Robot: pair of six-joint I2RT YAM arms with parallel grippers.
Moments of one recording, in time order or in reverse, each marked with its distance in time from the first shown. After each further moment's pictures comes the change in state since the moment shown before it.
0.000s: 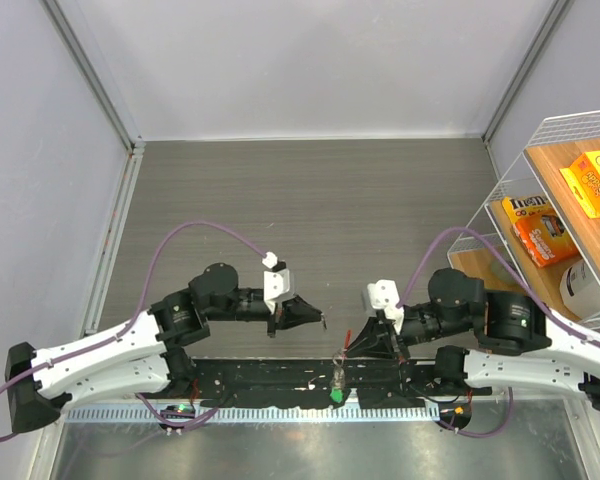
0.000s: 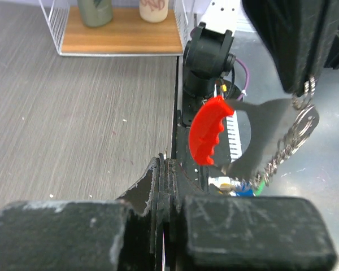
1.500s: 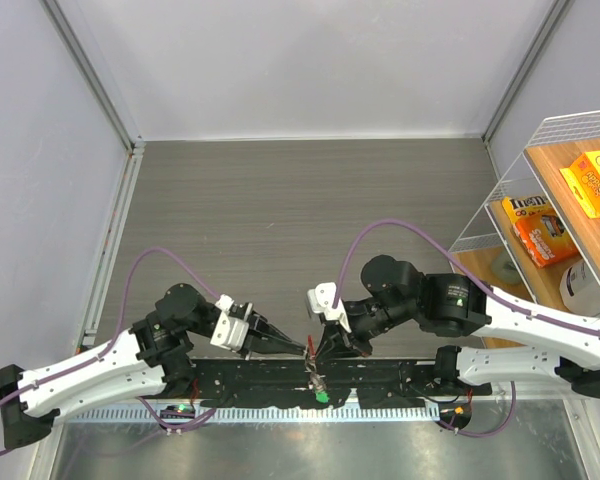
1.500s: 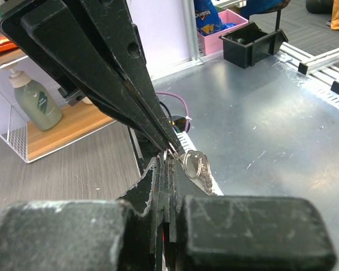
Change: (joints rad) left arm 0.000 -0.253 -0.192 0.249 0.379 0.145; right arm 0.000 0.319 0.117 0.024 -0.158 -0.105
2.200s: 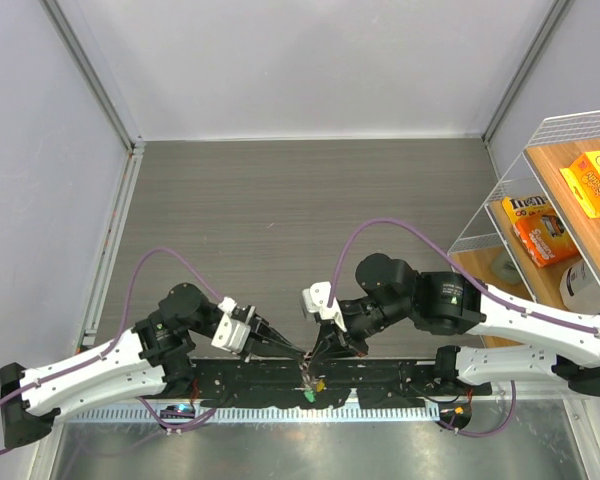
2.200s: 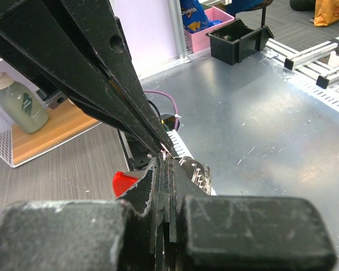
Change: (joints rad) left arm 0.000 0.014 -0.007 0.012 0.056 0.000; right arm -0.002 0.033 0.021 0.012 -0.021 0.000
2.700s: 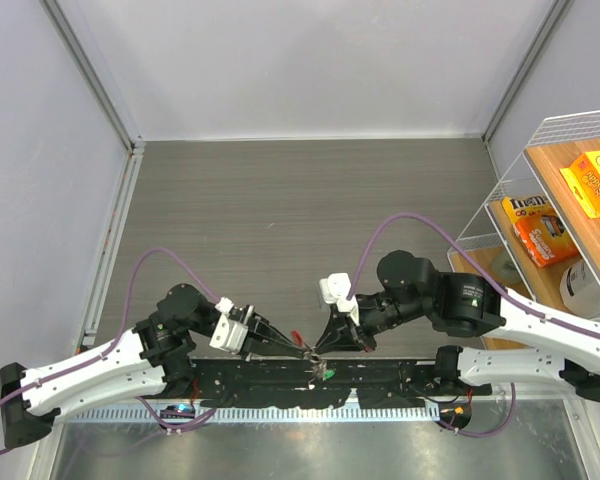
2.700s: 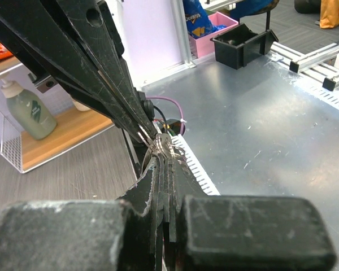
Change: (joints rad) left arm 0.000 -0.001 -0.011 0.031 0.002 0.001; right arm -0.026 -0.068 -0.003 0.023 0.044 0.019
